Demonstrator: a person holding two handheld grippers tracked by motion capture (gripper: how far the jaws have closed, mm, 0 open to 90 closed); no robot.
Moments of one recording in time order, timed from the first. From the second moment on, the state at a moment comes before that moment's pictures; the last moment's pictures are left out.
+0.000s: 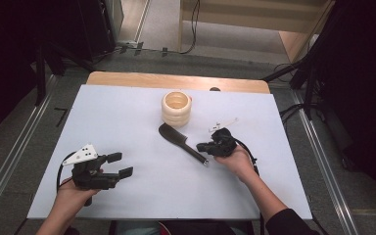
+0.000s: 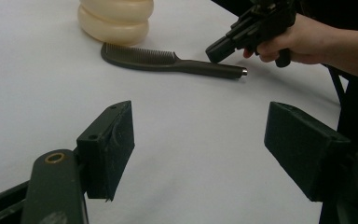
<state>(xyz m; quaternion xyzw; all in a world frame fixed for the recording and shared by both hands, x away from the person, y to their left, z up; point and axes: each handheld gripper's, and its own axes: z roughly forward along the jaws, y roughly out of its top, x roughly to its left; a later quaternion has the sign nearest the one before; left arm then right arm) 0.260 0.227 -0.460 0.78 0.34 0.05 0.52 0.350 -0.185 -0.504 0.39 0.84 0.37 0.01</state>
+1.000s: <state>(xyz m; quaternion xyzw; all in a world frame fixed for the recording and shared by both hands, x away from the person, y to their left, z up) 0.260 0.226 -0.460 0.78 0.33 0.04 0.52 0.277 -0.232 -0.459 0.36 0.75 0.54 0.09</state>
